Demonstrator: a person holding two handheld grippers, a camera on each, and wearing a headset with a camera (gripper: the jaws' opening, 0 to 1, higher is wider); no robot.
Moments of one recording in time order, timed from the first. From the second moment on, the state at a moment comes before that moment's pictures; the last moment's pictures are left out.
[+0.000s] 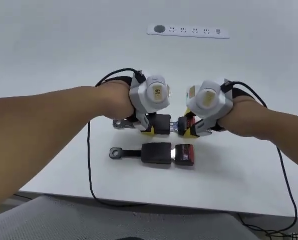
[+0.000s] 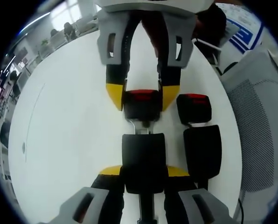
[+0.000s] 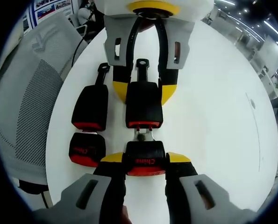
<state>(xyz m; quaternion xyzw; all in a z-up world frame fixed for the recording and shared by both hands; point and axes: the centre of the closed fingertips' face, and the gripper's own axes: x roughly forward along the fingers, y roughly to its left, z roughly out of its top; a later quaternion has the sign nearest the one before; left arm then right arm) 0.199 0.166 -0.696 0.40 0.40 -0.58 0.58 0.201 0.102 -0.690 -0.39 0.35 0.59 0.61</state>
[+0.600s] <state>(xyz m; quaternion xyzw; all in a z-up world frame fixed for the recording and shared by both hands) 0.199 0.166 -0.696 0.40 0.40 -0.58 0.58 0.197 0.114 -0.685 -0.38 0.36 0.59 0.62</state>
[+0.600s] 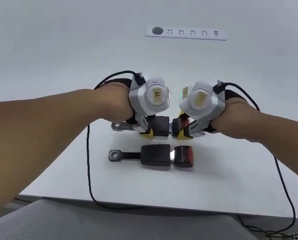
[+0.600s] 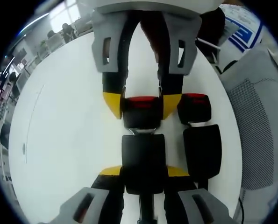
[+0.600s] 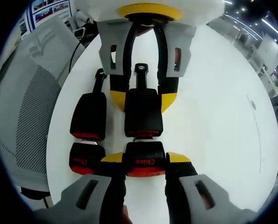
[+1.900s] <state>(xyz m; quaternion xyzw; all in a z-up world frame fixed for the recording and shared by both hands) 0.200 0.166 -0.696 0.38 0.40 -0.58 0.60 0.198 0.092 -0.688 -0.38 0.35 0.58 0.63</state>
